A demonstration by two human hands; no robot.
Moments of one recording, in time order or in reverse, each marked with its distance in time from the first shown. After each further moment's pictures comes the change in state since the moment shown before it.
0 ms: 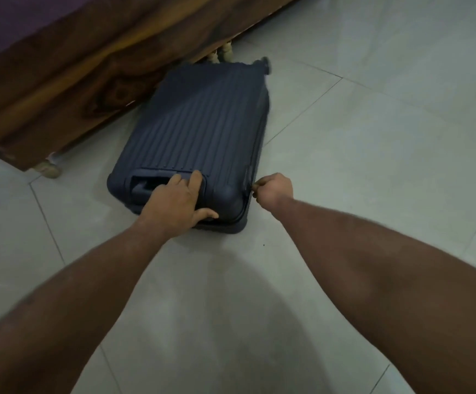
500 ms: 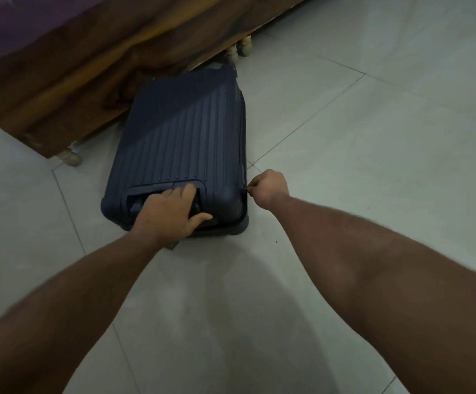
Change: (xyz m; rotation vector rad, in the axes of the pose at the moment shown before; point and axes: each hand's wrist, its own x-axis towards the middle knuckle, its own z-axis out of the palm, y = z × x) left_hand -0.044 -0.027 0.012 0.003 0.093 0.007; right_hand -0.005 -0.025 0.027 -0.211 -0.114 -0.203
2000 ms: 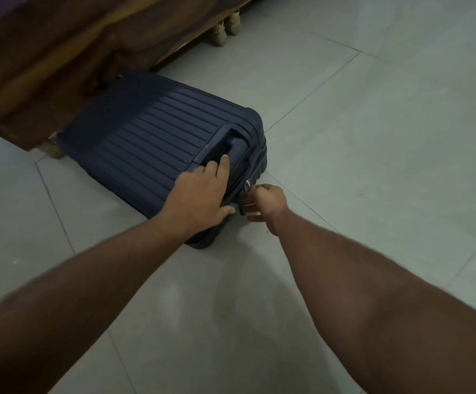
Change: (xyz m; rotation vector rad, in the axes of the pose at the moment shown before) left_hand 0.047 0.083 -0.027 0.160 -0.054 0.031; right_hand -0.048 0.032 0.013 0.840 -0.111 0.458
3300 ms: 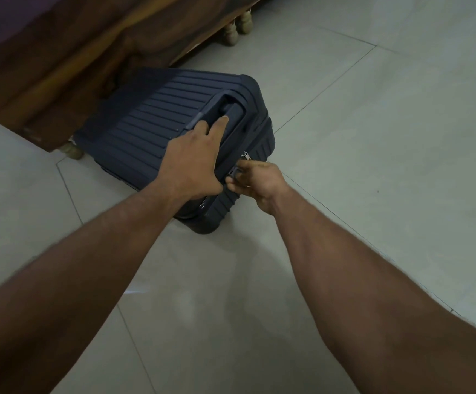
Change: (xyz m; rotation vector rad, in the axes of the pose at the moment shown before) left_hand 0.021 -0.046 -0.046 -0.230 -0.052 -0.135; right_hand -0.027 -0.055 0.036 0.295 -0.186 -0.049
